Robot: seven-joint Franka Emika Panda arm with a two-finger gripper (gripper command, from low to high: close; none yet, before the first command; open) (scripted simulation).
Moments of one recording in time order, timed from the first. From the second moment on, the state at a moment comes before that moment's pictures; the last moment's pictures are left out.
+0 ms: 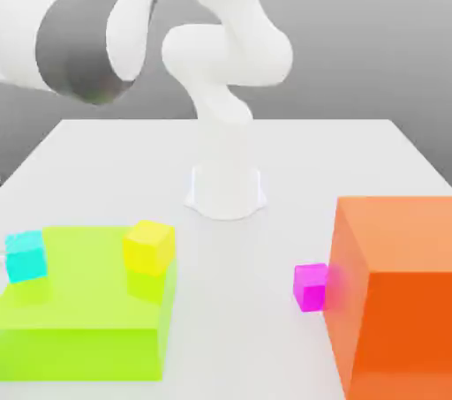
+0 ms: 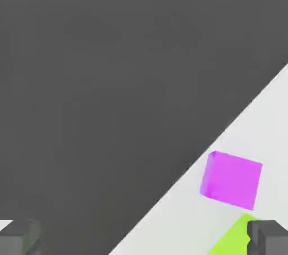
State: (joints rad) arm -0.33 0.28 -0.13 -2.06 0.04 2.48 1.18
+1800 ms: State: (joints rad) arm -0.27 -0.40 -0.06 -2.82 -0.03 2.43 0.92
